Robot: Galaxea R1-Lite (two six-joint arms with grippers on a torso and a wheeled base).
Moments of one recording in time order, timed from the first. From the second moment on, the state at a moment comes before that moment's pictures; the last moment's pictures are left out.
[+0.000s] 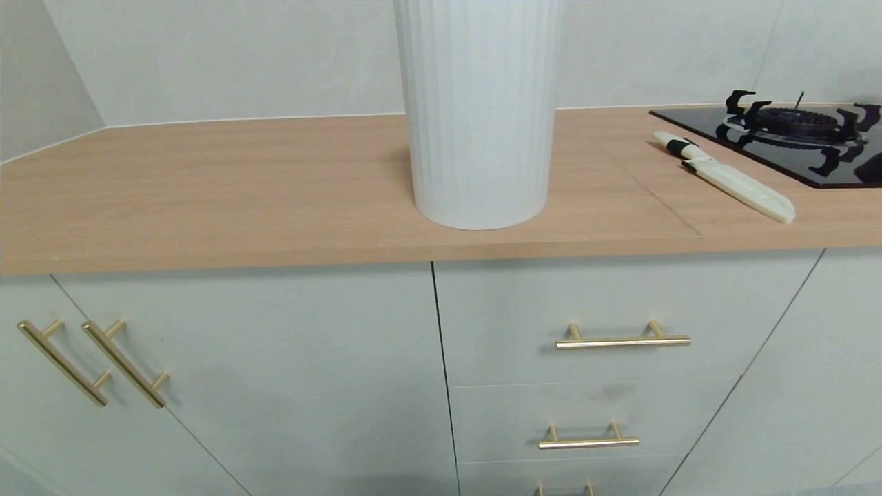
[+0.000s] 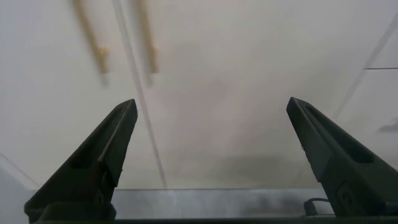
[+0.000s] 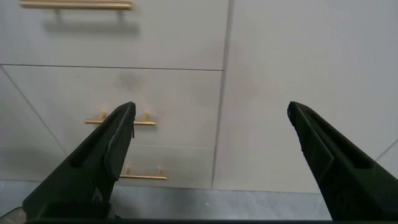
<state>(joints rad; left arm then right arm) 0.01 0.00 0.00 0.00 0.01 -0.01 0.00 0.00 0.00 0.00 0.05 -0.03</state>
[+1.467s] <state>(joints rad) 0.00 0.00 0.00 0.00 0.01 -0.01 0.00 0.00 0.00 0.00 0.05 -0.03</state>
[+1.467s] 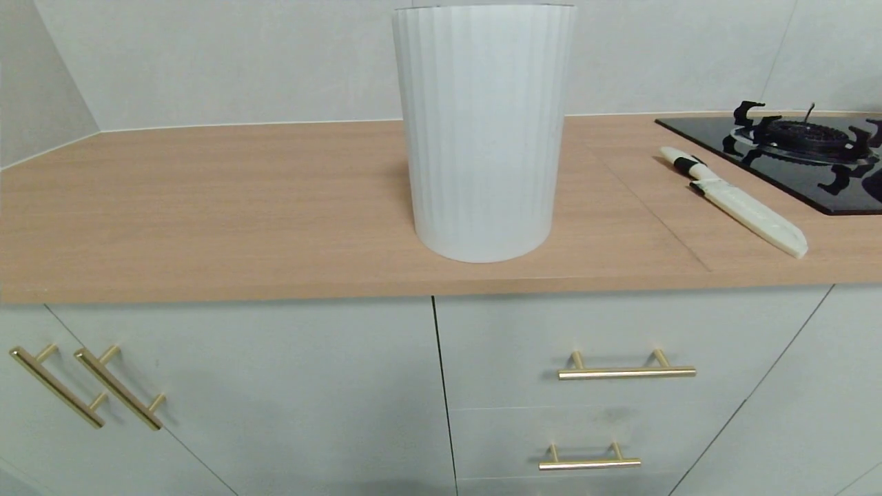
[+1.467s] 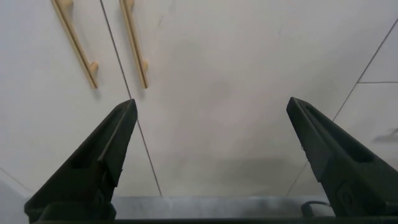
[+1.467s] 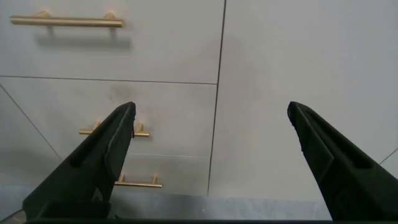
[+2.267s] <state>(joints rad) 0.00 0.00 0.00 0.00 0.01 -0.01 0.00 0.00 0.00 0.00 0.05 -0.03</state>
